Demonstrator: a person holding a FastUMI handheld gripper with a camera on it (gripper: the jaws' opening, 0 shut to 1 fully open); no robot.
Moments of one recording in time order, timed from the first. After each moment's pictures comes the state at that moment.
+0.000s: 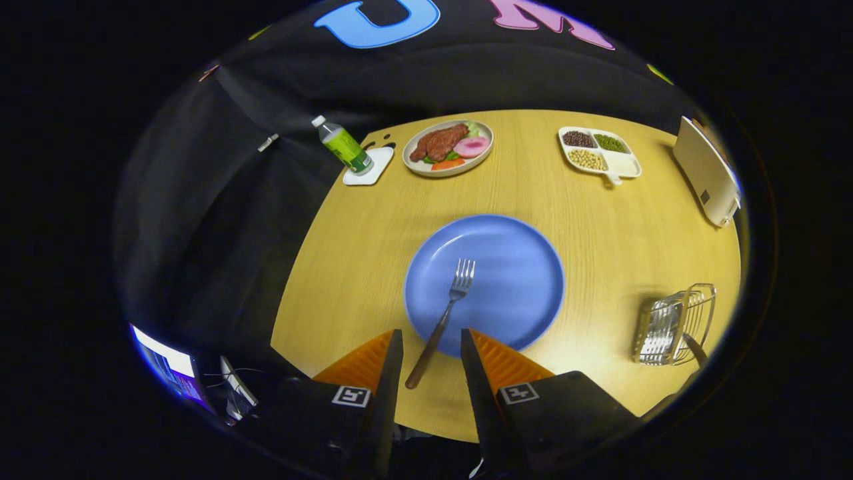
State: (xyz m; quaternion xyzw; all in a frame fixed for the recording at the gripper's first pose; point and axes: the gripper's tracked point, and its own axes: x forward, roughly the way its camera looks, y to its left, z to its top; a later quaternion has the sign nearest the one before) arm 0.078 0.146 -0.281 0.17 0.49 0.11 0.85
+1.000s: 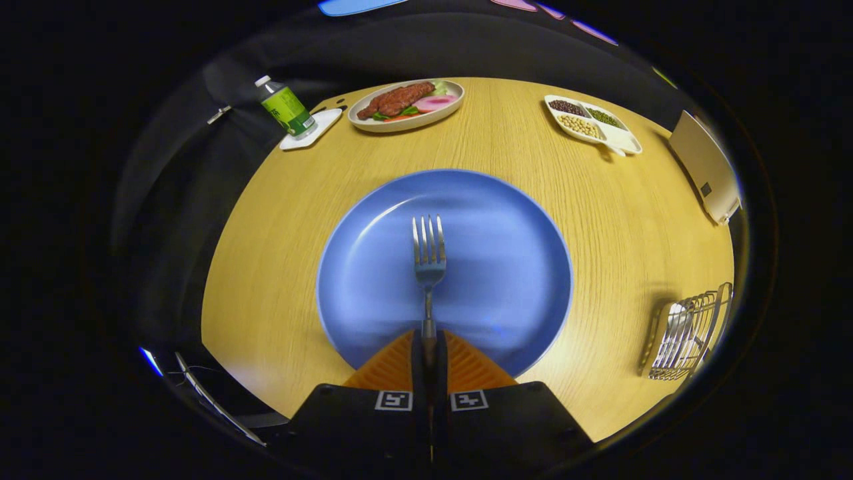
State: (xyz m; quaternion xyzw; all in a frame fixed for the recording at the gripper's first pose) arm 0.101 0.120 -0.358 0.11 0.51 0.06 0.85
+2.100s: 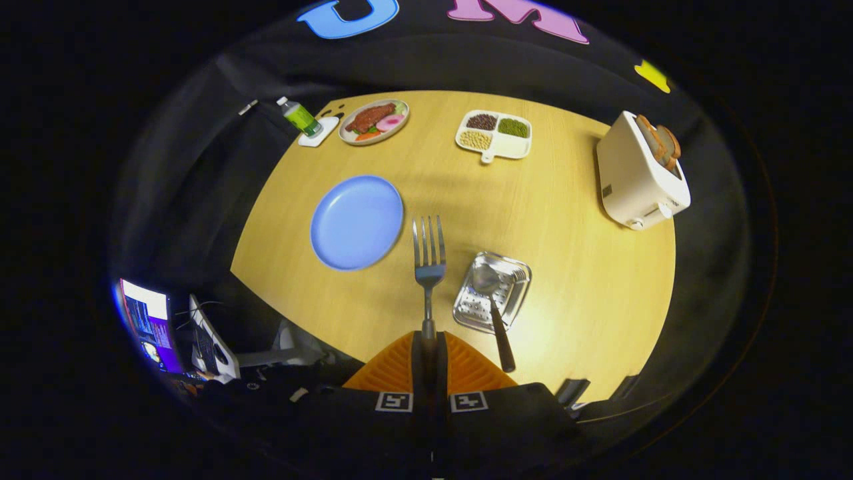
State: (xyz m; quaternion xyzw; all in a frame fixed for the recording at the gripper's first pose) arm -0.029 -0.107 -0.212 0.06 0.60 0.10 0.79
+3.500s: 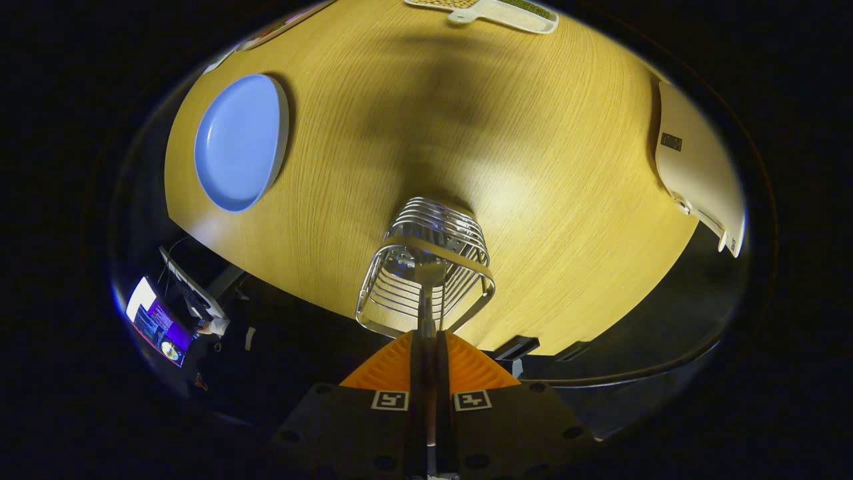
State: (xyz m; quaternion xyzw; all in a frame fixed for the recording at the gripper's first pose) arm 0.002 -0.151 -0.300 -0.02 0.84 0.08 0.53
